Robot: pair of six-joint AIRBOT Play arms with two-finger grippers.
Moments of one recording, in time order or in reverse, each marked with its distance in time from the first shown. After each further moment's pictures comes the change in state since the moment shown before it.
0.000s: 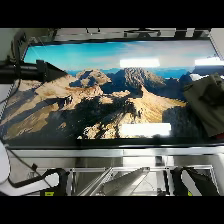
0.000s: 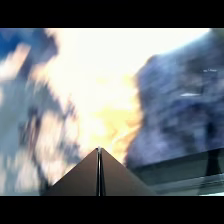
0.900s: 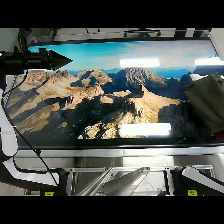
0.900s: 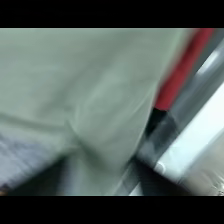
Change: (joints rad) left arm -0.023 -0.262 0.263 -0.201 0.005 0.084; right arm -0.570 -0.398 0.005 -0.263 -0.068 0.091
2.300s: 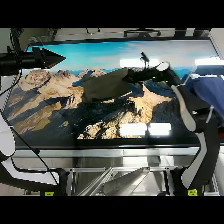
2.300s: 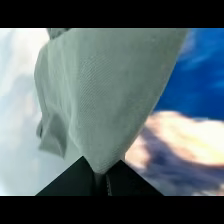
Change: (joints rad) left arm 0.066 0.001 0.001 -0.001 0.030 0.007; right arm 0.979 -0.729 0.659 0.835 -0.335 -0.439
